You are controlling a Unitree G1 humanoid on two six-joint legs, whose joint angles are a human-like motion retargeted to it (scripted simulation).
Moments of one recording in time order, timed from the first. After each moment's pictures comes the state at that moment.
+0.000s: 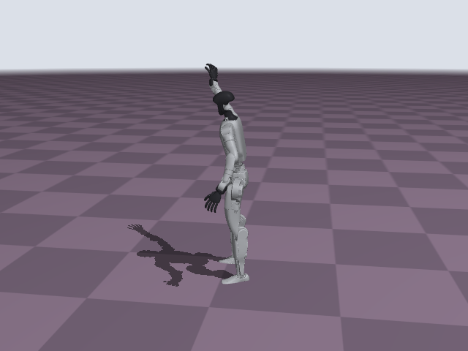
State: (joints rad) left arm 0.18 0.64 -0.12 0.96 -0.14 -0.23 0.13; right arm -2.24 -1.44 1.30 1.32 -0.05 0.12 -0.53; waist 0.01 -0.12 0.10; left_leg 0.02 0.10 0.53 -0.09 -0.02 -0.26; right_leg -0.17 -0.11 -0.11 -0.02 0.18 0.26
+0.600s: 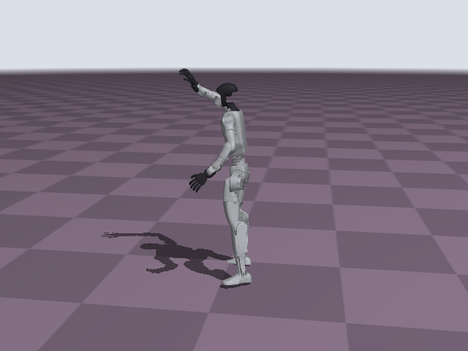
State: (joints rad) left arm 0.03 0.53 -0.25 0.71 -0.20 -0.20 0.16; right arm -2.09 -1.17 1.37 0.48 -0.23 0.06 -0.60; waist 0.09 -0.05 0.09; left_leg 0.10 0.27 0.61 -0.06 0.01 -0.25; right_leg -0.10 -0.06 -0.20 0.05 0.07 0.26
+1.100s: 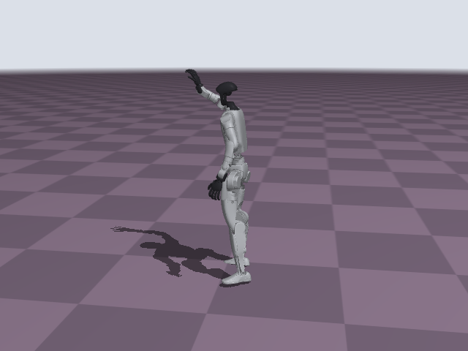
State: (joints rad) left arm 0.23 0.51 -0.20 0.92 -0.10 -0.13 0.01; right arm -1.79 -1.23 1.01 0.60 -0.29 0.09 -0.69; waist 0.10 -0.05 0.11; left_leg 0.16 0.27 0.70 -0.02 -0.02 -0.24; right_leg -0.07 -0.01 -0.13 0.03 0.06 0.26
